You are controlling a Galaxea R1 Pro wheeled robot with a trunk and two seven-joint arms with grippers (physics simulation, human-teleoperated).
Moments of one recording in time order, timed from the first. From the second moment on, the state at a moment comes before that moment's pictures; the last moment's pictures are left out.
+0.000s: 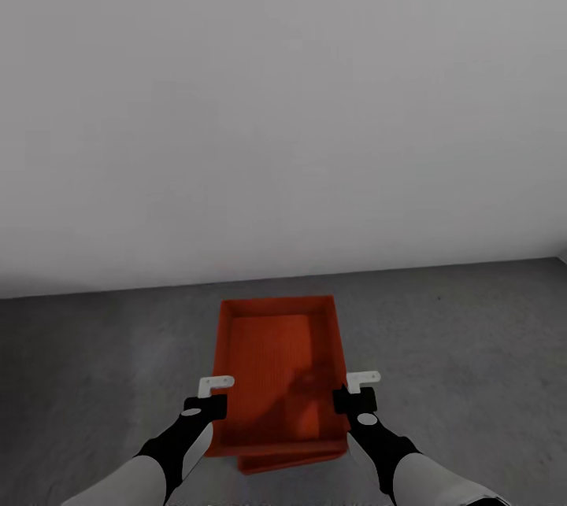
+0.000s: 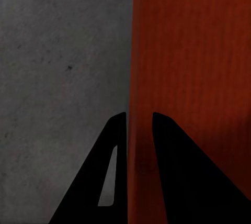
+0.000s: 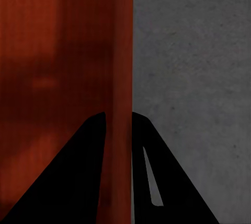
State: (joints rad) left arm -0.63 -0.09 -0.17 -0.30 0.20 0.05 0.22; right arm -0.66 0.11 0.26 -0.20 -0.10 -0.16 -0.26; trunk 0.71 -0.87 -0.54
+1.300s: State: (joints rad) left arm -0.63 -0.09 -0.17 -0.30 0.20 0.06 0.22; right arm -0.66 0.11 0.26 -0.20 -0.11 -0.16 -0.26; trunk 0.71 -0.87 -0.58
